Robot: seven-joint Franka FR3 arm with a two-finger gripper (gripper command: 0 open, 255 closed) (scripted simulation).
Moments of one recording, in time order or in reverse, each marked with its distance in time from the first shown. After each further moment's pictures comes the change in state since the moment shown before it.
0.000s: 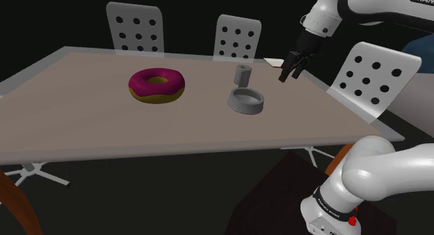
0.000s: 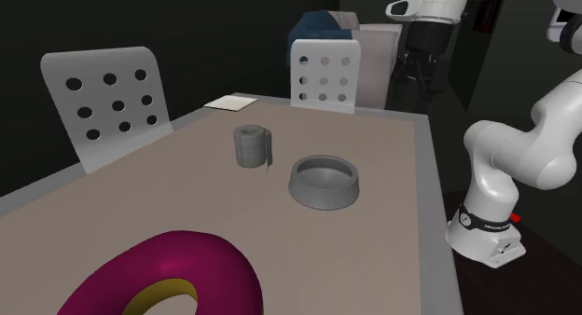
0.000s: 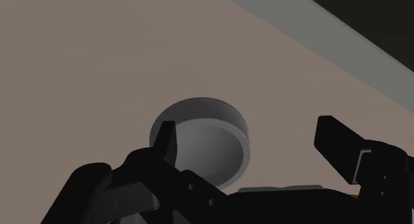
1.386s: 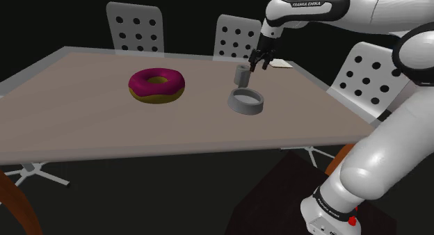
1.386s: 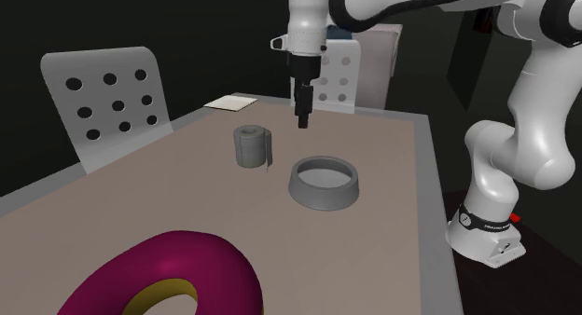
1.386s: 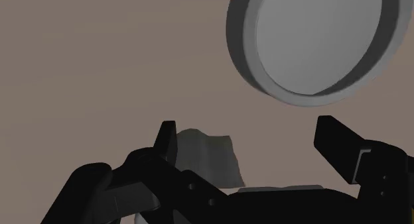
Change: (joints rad) arm -0.048 0.720 -0.166 0.463 -0.016 0.171 -0.183
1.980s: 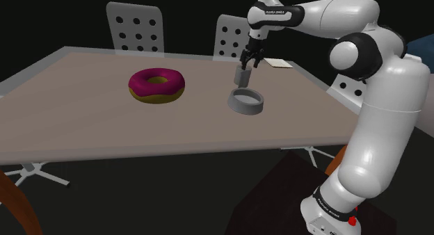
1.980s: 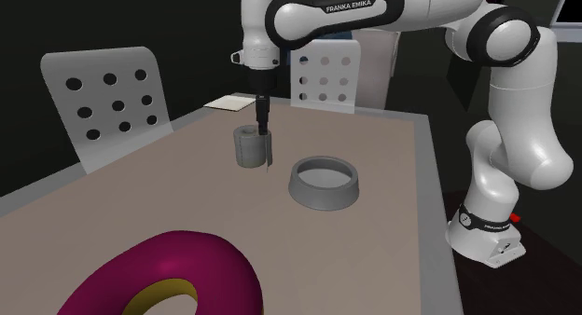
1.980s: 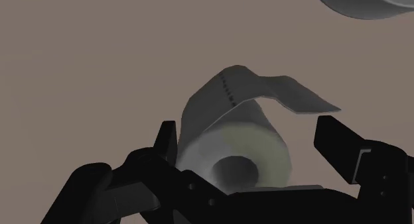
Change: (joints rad) arm -0.059 0.381 -0.037 0.400 0.063 -0.063 -0.075
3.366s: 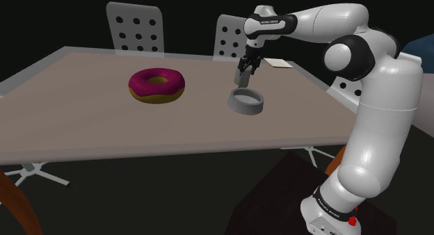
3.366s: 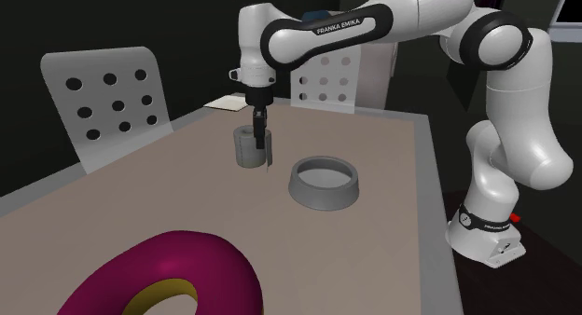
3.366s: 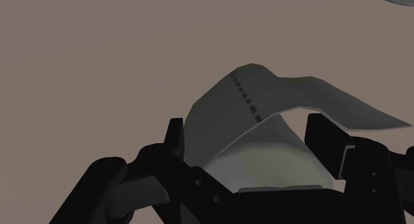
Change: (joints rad) arm -0.005 0.040 0.001 -0.051 0.008 0.088 -0.009
